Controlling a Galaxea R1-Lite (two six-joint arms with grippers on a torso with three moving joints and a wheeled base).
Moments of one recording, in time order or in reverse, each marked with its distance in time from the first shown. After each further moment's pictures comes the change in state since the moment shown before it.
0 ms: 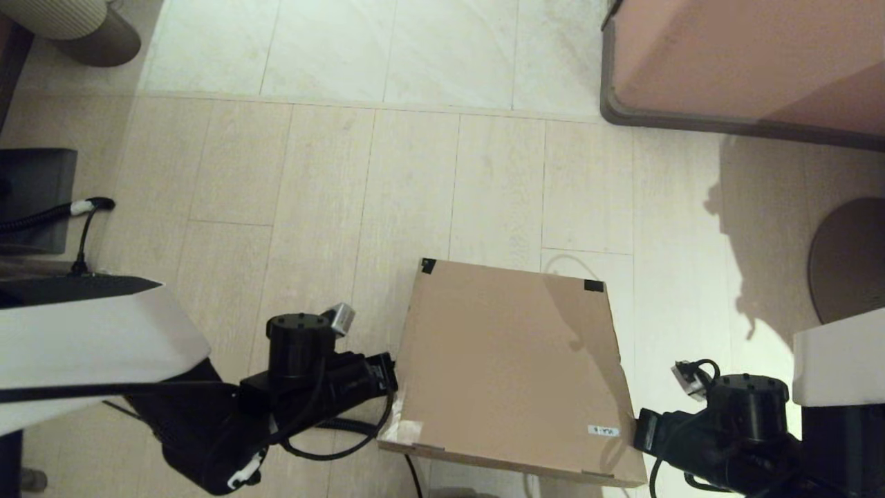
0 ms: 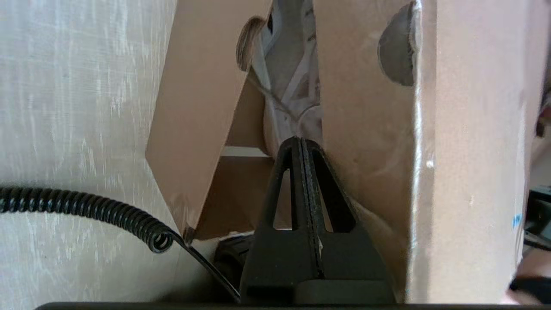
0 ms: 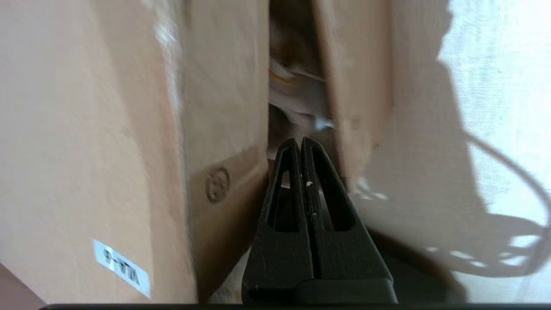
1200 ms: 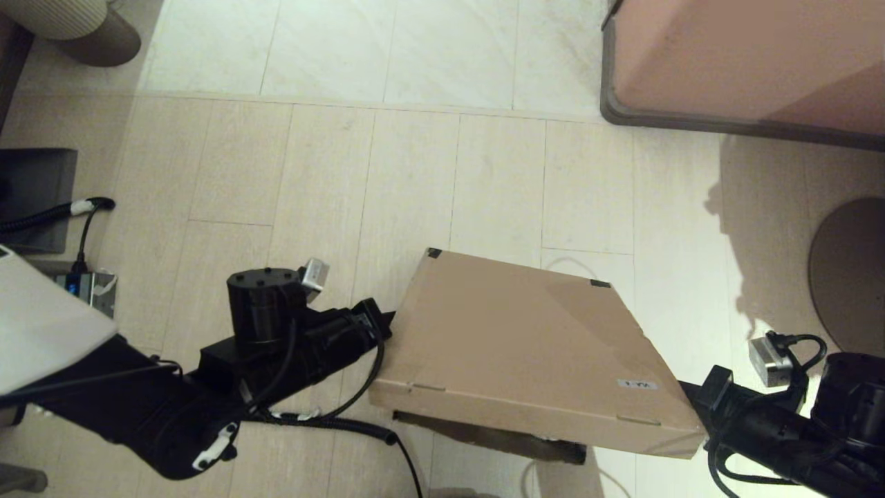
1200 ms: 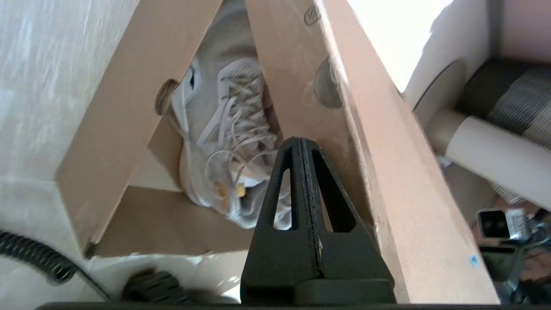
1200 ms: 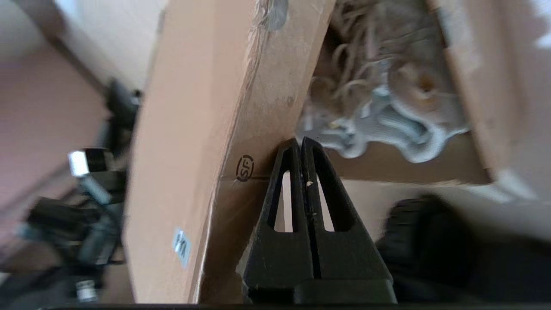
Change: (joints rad) left arm -0.023 -0.186 -0.069 0.057 0.005 -0.221; right arm 0.000 -0.399 0.099 0.002 0.063 0.470
